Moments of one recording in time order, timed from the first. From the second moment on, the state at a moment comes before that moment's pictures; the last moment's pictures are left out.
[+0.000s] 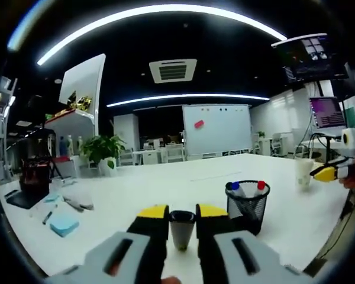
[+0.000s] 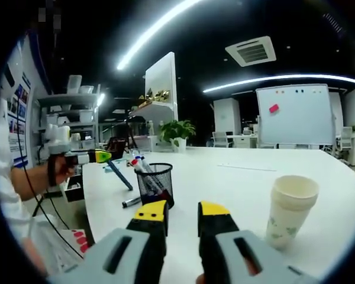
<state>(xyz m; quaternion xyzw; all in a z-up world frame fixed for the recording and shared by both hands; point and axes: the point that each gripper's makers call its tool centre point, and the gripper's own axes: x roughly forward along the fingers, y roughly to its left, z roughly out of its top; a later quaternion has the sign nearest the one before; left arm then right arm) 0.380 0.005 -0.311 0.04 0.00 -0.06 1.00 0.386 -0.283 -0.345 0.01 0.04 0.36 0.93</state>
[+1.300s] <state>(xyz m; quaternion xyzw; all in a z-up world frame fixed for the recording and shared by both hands) 0.392 0.000 -0.297 0.05 0.02 -0.09 0.99 0.388 -0.270 -0.356 0.01 0.05 0.37 0.93</state>
